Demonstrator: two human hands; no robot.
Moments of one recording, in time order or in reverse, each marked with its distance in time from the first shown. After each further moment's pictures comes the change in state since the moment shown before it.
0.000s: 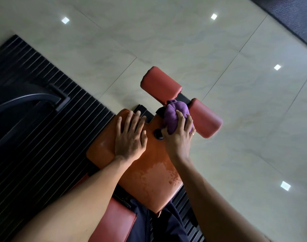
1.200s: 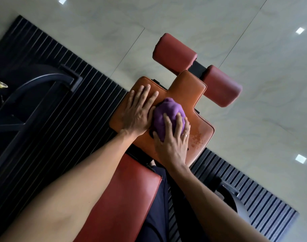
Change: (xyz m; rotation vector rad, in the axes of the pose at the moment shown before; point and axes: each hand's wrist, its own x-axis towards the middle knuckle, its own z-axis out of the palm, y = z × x) left_hand -0.029 -0.049 -0.017 -0.109 -0.087 0.182; right_hand -0.150 -0.004 0.056 -0.230 0.007 -0.213
